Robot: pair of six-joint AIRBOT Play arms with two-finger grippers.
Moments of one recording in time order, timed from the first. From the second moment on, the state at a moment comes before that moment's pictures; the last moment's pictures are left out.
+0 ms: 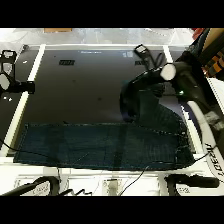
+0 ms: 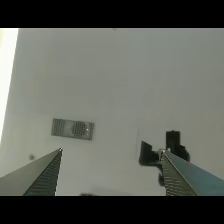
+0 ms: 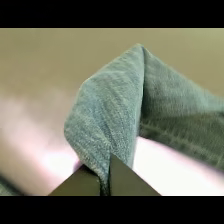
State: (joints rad) left arm 0.15 -1.28 1.37 1.80 -0.98 -1.49; right arm 0.25 -1.45 1.60 -1.35 1.09 1.16
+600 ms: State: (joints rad) left arm 0.08 -1.29 1.37 1.47 -0.99 -1.48; right arm -0.01 -1.27 1.60 -1.38 1.54 1.15
